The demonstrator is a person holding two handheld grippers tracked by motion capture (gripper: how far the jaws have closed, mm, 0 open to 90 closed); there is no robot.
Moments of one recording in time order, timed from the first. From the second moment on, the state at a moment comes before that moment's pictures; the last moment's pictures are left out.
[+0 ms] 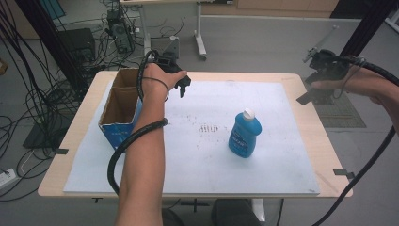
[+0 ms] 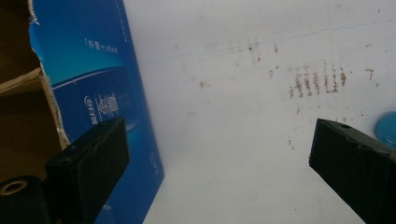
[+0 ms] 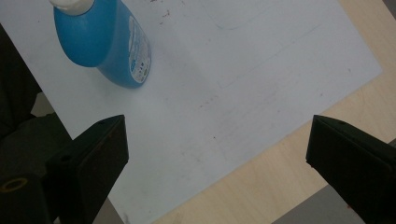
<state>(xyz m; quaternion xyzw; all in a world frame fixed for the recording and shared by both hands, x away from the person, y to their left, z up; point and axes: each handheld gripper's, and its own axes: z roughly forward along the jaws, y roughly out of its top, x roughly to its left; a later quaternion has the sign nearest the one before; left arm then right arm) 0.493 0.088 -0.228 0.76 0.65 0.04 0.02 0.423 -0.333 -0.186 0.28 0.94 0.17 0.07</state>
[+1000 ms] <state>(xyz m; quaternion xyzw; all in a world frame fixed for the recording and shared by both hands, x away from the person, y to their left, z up) 0.490 0.088 -0.224 0.76 0.64 0.05 0.02 0.351 -0.317 -0.247 0.28 0.92 0.25 0.09</state>
